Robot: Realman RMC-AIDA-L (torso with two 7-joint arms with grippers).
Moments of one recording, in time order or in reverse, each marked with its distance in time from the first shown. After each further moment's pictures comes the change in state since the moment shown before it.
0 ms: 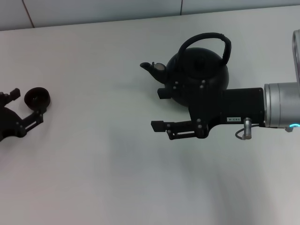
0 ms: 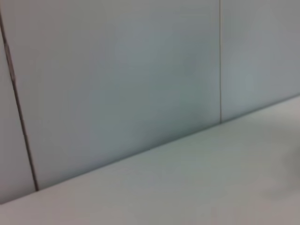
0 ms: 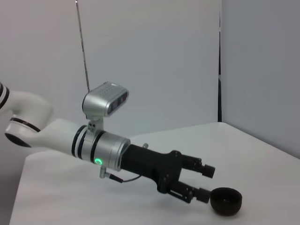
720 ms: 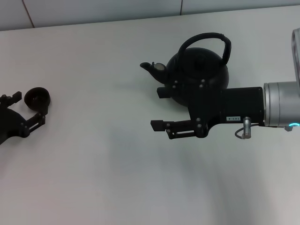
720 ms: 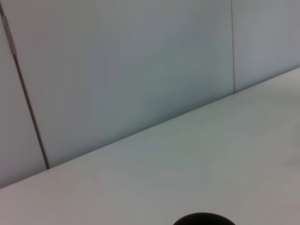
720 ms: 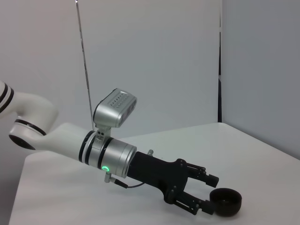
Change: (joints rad) left arm -0.027 -0.001 0.000 -0.040 -0.004 -0.110 0.070; right arm 0.004 0.000 0.000 0.001 0.000 0.001 0.000
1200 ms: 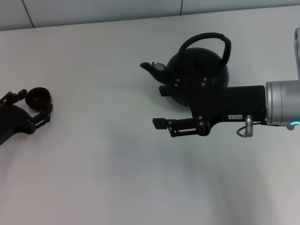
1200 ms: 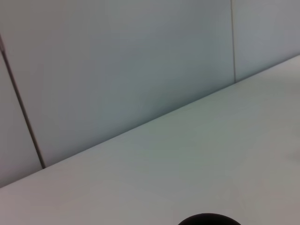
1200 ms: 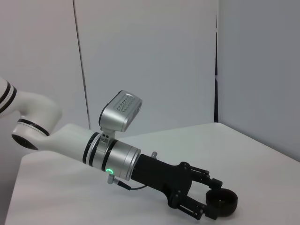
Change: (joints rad) left arm -0.055 -0.001 0.000 -0.042 0.000 -0.072 0.035; right arm 0.000 -0.003 0.009 0.000 0.000 0.000 0.000
